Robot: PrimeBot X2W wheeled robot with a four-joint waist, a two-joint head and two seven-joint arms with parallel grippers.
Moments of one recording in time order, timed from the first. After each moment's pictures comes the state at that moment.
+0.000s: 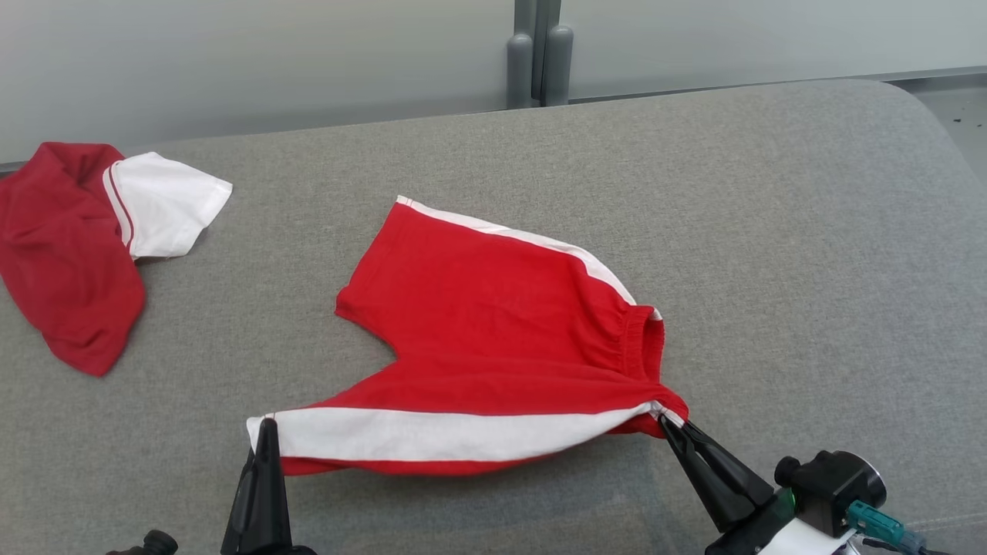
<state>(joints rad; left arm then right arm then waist) 0.24 0.05 -0.12 -0.12 -0.66 -0.12 -0.26 0.04 -0.37 0.47 -0.02 0.39 0.13 -0.26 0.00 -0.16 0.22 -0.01</state>
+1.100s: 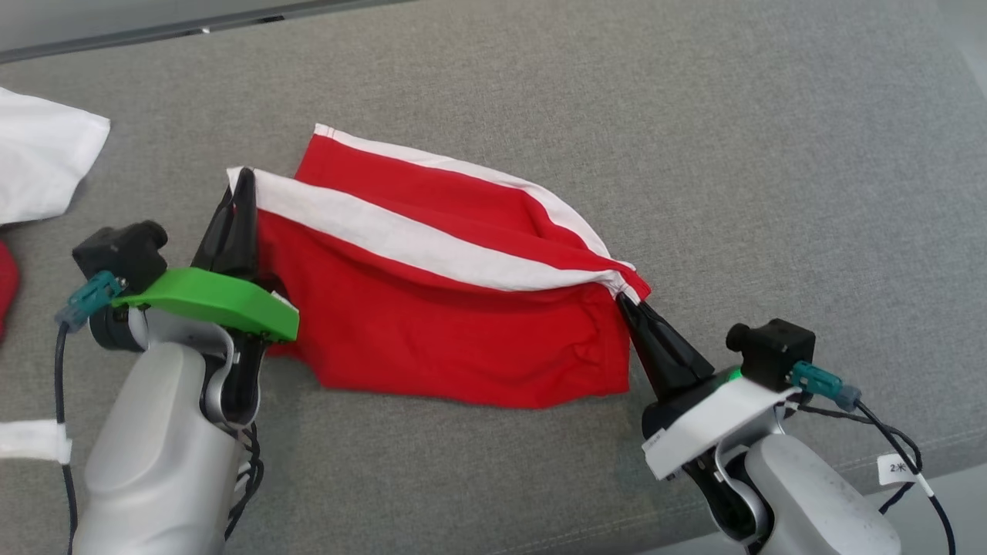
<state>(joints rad) -0.55 0.19 -0.23 0.53 -0.64 -0.13 -0.23 -0.29 -0.19 0.48 0.27 0.57 0.13 -0.26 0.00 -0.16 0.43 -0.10</state>
